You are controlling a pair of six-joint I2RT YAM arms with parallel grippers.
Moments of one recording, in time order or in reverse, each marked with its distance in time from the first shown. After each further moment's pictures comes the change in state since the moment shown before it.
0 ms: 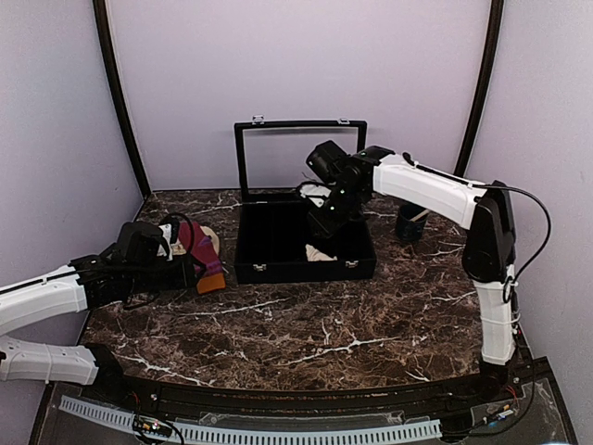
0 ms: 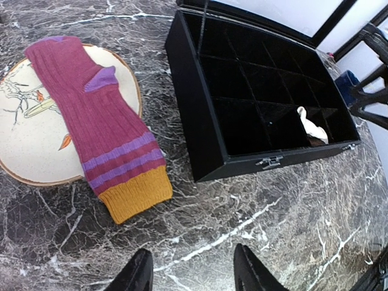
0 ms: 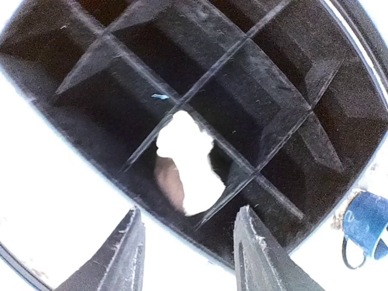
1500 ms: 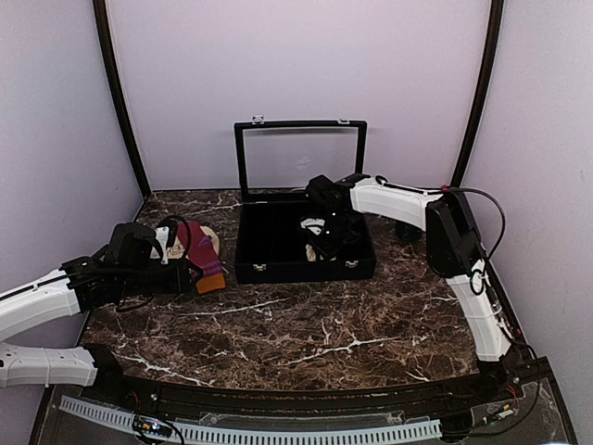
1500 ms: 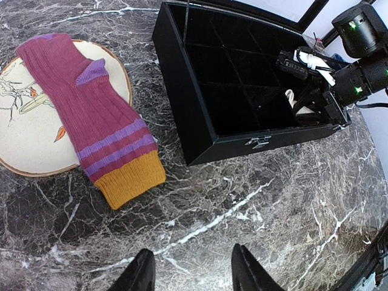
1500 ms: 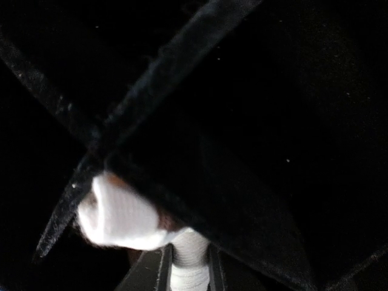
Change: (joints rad) left arm 0.000 -0.072 -0.002 -0.077 0.051 0.047; right arm -0.071 0.268 0.070 -0.035 -0.129 -0.018
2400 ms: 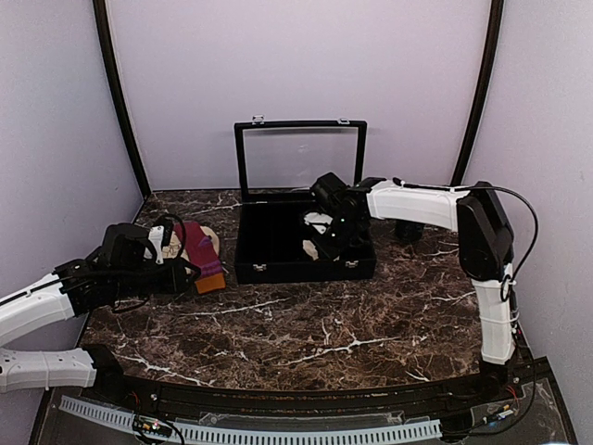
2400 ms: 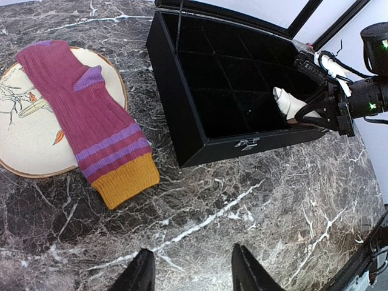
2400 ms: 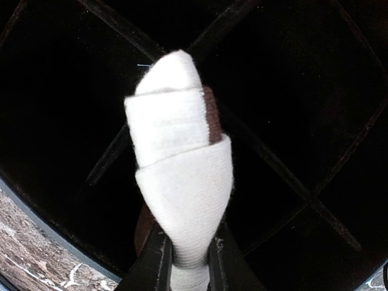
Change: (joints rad) left arm 0.000 -0.058 -0.006 -0.016 0.014 -0.008; right arm 0.056 -0.260 -0.340 0.251 0.082 0.043
